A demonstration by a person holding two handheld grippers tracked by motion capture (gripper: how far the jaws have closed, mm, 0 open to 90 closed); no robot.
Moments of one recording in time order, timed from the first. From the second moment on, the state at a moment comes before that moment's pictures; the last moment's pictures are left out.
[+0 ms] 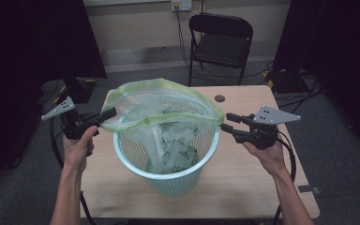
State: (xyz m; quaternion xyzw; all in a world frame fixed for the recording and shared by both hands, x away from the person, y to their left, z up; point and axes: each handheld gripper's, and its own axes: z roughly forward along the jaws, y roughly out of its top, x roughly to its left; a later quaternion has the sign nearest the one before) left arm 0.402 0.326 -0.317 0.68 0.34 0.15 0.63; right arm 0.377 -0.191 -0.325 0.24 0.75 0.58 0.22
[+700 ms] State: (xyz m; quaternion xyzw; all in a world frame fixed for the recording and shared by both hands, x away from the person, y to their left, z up) left arm 0.406 0.302 -0.298 0.70 0.29 0.15 0.64; right arm 0.443 -0.166 -0.276 0.28 0.70 0.60 0.25
